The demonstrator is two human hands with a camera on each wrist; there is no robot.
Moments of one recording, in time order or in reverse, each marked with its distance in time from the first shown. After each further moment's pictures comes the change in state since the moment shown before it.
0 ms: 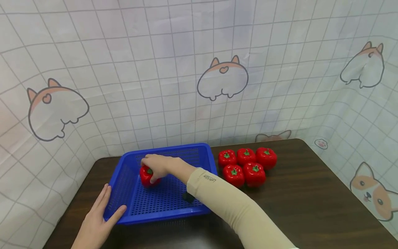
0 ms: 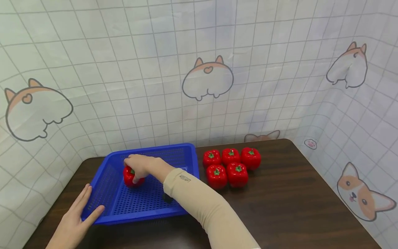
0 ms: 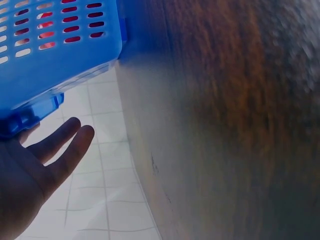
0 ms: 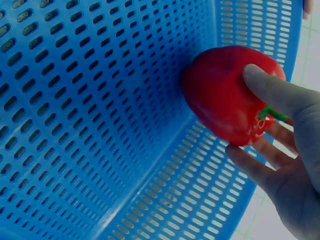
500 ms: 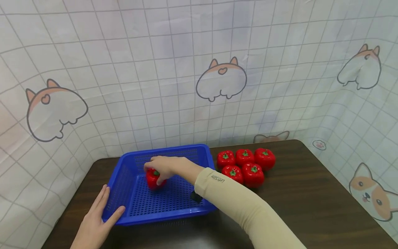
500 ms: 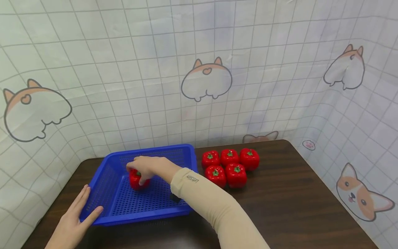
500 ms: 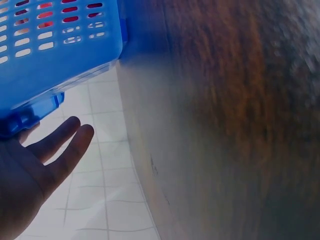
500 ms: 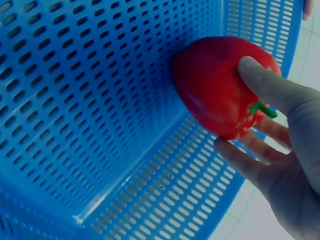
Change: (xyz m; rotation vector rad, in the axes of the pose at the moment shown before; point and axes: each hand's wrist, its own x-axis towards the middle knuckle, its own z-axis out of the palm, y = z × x) left_hand -0.001 -0.002 0.001 -0.011 0.011 0.010; right_hand -0.028 0.004 -0.007 -0.025 -0.081 -0.004
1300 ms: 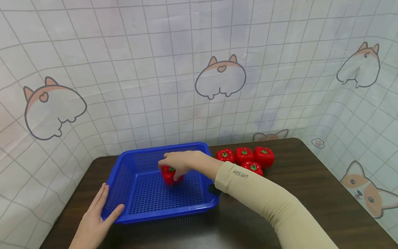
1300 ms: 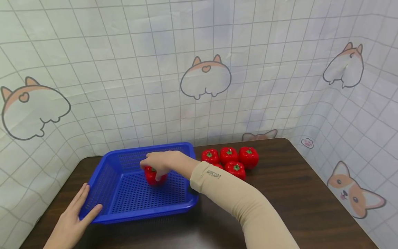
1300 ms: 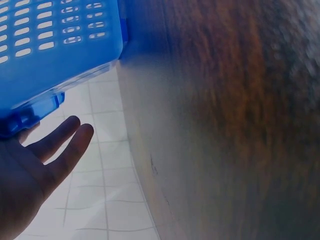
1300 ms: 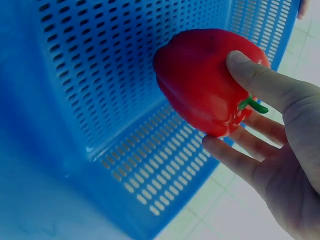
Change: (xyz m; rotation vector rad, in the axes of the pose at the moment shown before) left_hand -0.002 0.003 0.000 -0.016 -0.002 0.003; right_hand -0.055 0.019 -0.015 -0.108 -0.065 -0.014
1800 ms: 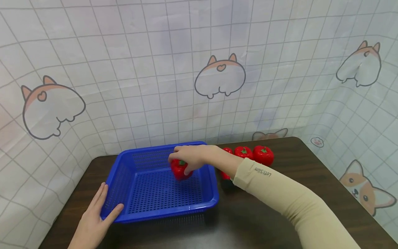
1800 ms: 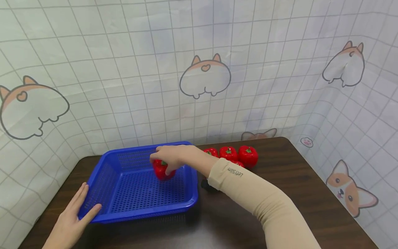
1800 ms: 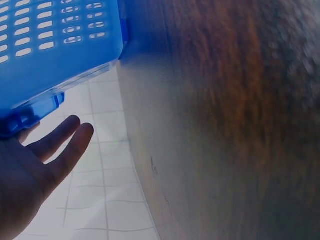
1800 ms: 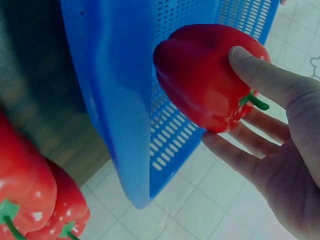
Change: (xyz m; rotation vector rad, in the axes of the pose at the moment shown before) left_hand 0.000 0.000 -0.001 -0.002 -0.014 -0.008; right_hand -0.043 0.020 -0.012 0.043 0.044 -0.010
